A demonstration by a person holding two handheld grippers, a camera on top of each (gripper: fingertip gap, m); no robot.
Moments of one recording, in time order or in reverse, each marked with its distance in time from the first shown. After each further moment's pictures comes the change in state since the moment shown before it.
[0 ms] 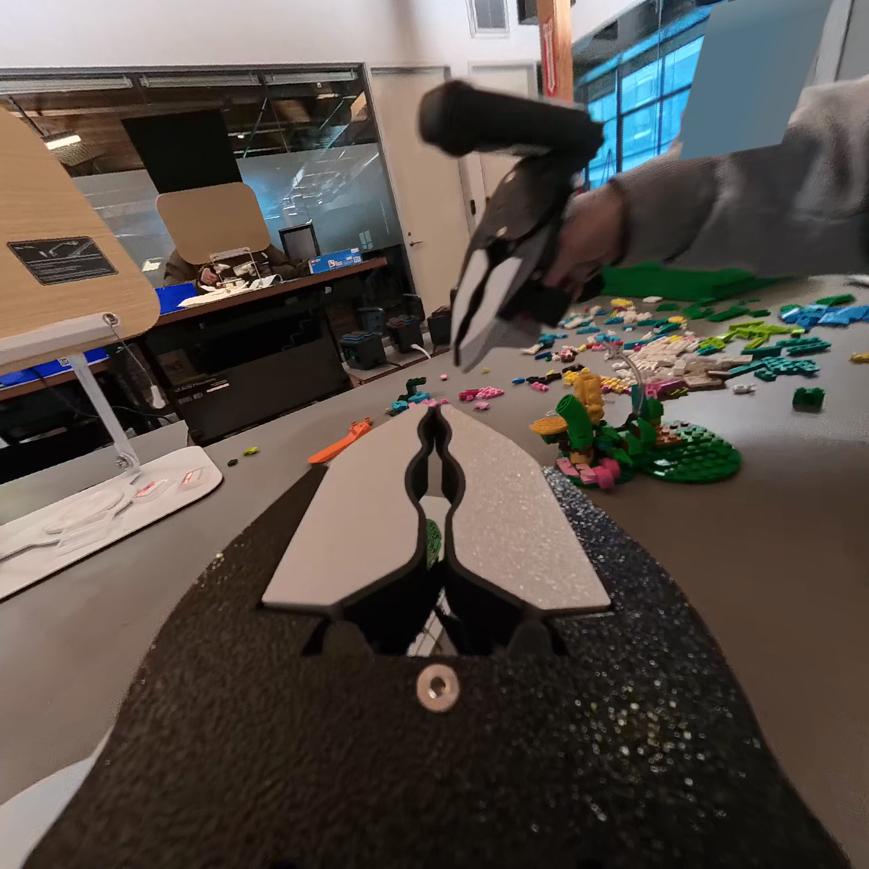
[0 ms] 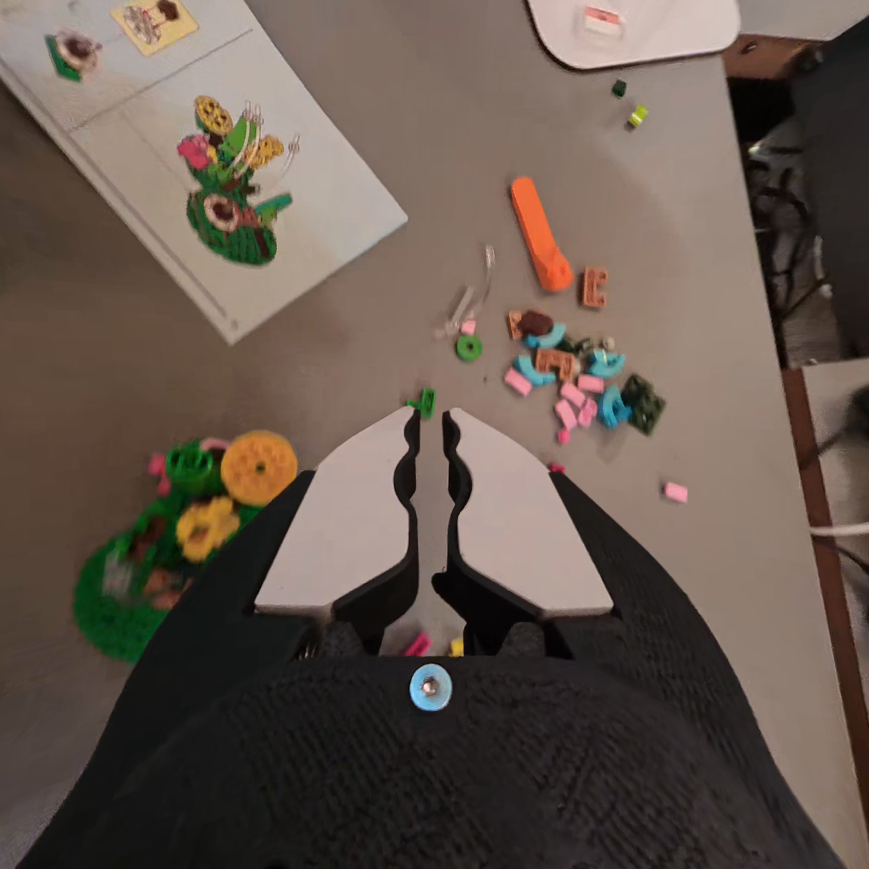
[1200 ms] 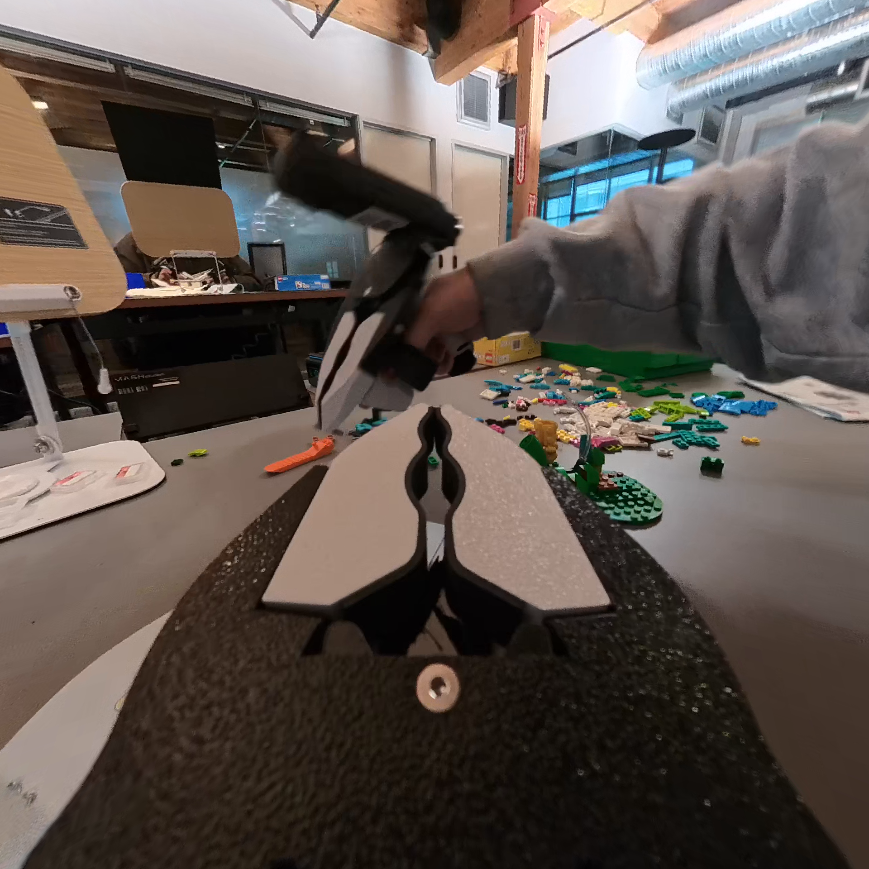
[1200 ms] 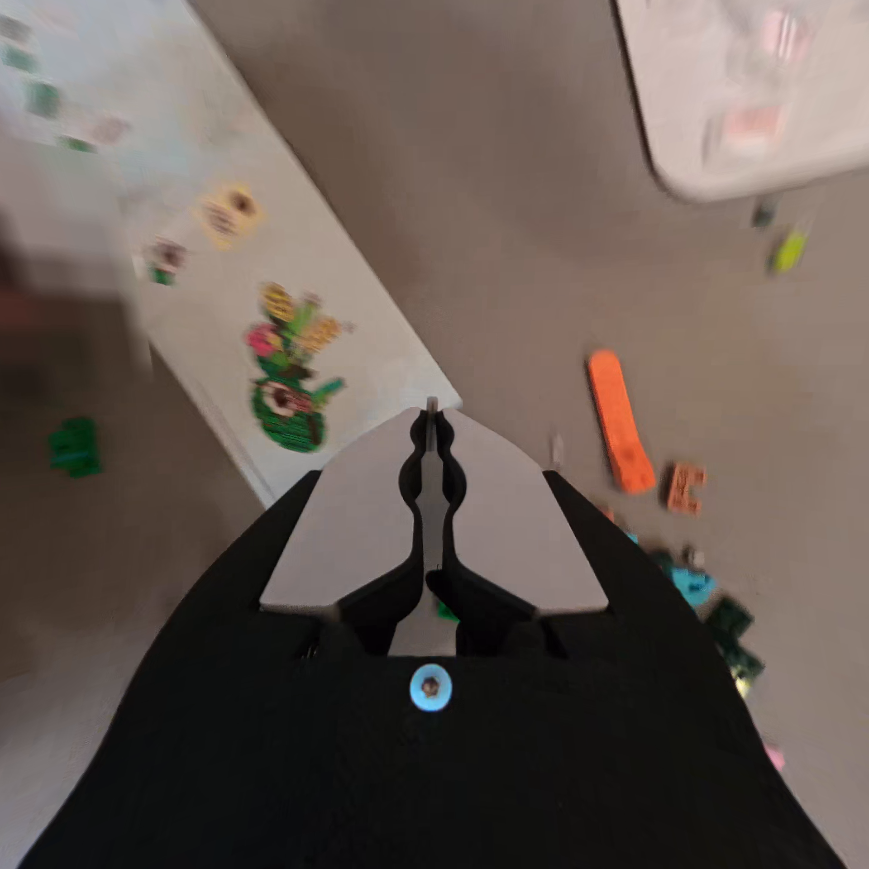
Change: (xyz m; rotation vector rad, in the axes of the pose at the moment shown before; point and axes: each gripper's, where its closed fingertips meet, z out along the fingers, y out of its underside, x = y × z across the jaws) left arm -0.003 -0.014 -0.015 0.104 0.062 -0.197; right arm -0.021 -0.084 0.066 -0.017 -0.256 0.027
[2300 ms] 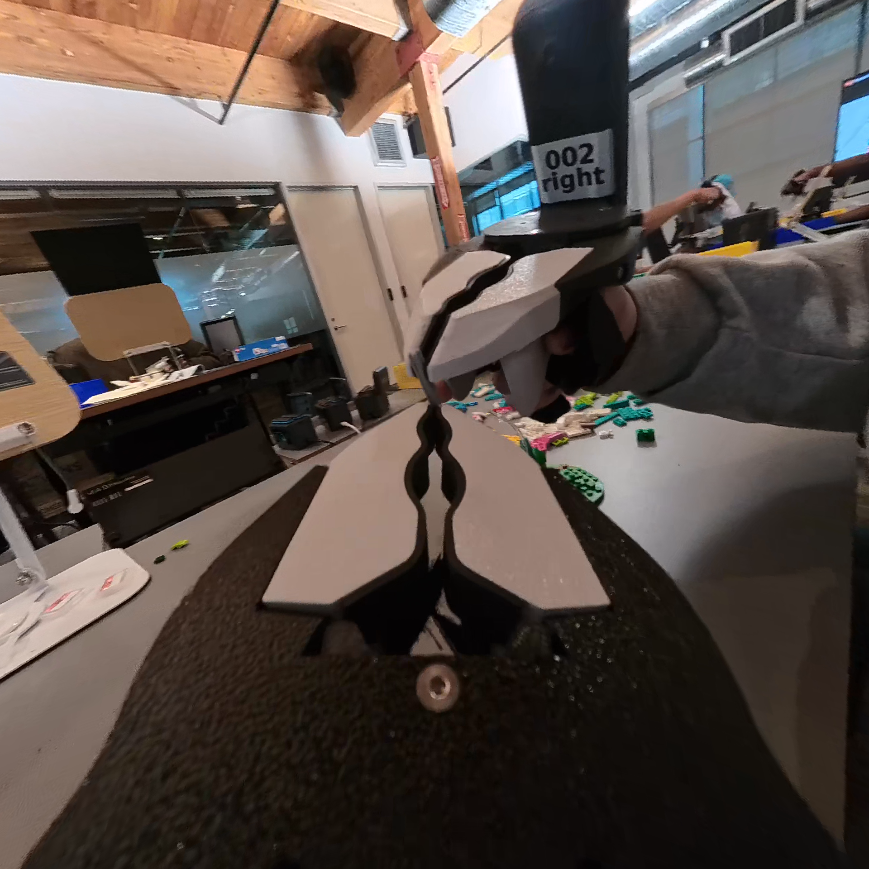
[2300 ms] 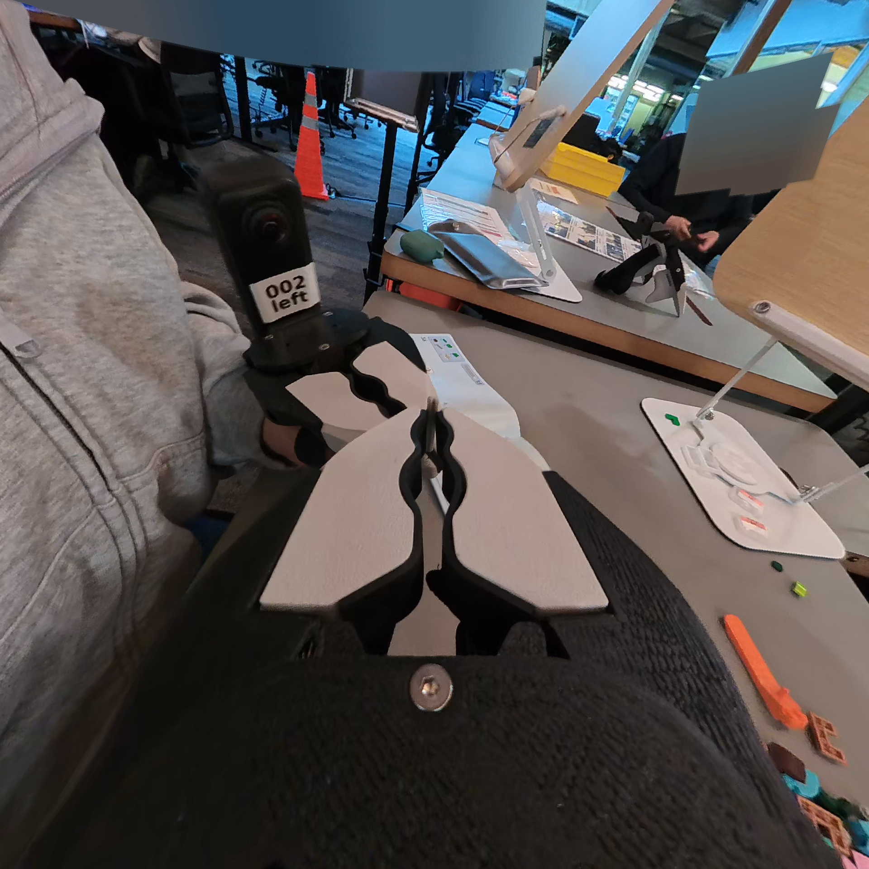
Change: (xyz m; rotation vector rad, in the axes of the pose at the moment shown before) left arm 0.047 -0.025 -0.014 0.060 0.160 0.196; right arm -0.201 -0.042 -0.083 0.752 0.018 -0.351
